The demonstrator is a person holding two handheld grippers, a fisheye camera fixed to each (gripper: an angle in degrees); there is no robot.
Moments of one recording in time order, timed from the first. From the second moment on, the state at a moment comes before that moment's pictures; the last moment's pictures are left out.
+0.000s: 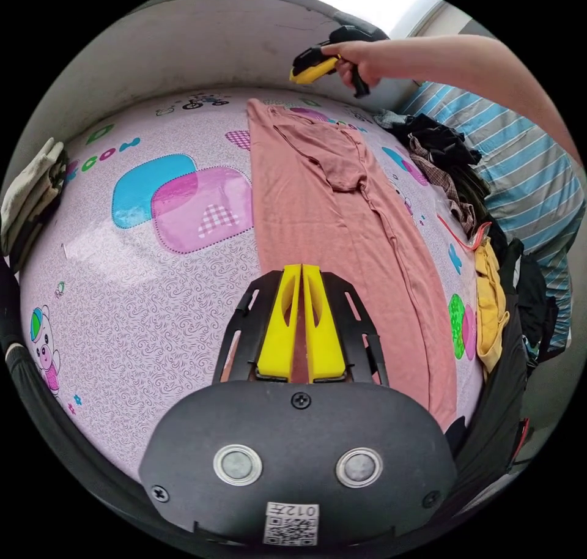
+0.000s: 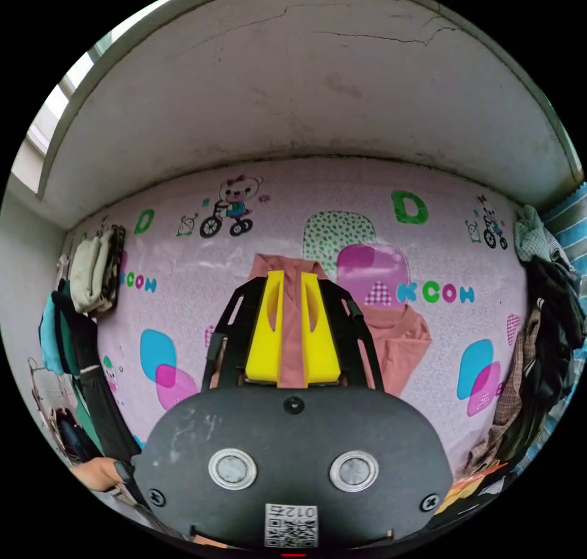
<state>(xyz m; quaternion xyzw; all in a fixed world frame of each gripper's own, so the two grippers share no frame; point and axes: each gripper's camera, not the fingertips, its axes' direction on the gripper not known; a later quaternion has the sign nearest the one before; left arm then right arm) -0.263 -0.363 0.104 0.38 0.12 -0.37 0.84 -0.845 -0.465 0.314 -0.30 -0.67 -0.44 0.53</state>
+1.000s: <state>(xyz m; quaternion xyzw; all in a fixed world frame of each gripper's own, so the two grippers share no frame) -0.263 -0.368 0.091 0.38 0.13 -0.38 0.83 -0.795 -0.466 0.302 -0.28 -0.66 -0.46 0.52</state>
